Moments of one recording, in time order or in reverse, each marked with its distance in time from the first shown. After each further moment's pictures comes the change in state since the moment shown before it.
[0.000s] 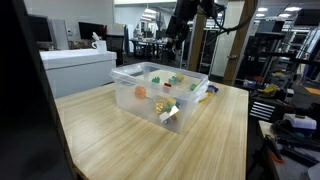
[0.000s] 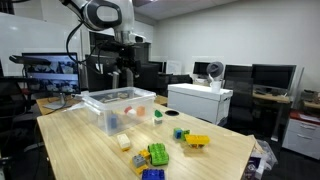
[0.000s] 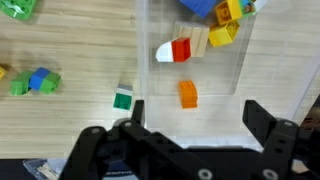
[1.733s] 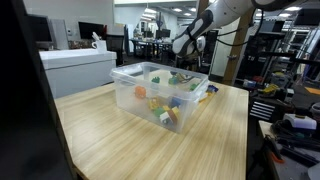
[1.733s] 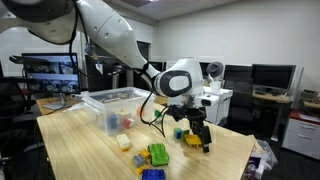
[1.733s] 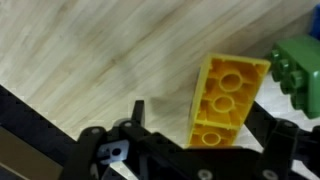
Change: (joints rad) arm -0.210 0.919 -0.272 0.710 -0.063 0.180 0.472
